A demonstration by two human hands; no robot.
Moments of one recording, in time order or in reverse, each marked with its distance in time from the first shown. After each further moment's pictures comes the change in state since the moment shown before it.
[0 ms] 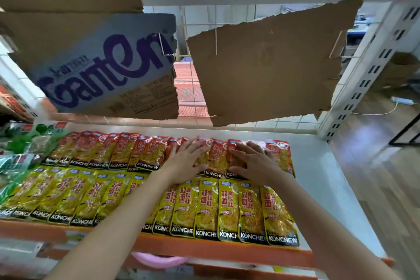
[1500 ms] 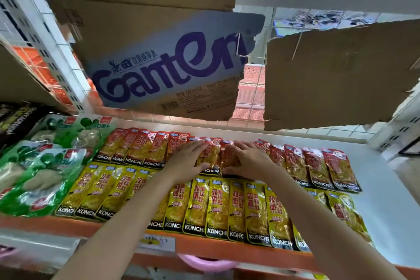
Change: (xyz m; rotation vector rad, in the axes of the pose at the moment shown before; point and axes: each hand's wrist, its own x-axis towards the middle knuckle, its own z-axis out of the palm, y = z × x) left_hand -0.055 -0.136 -0.016 -0.202 0.062 -0.024; right_hand 0.069 -0.157 0.006 -0.145 -0.003 -0.076
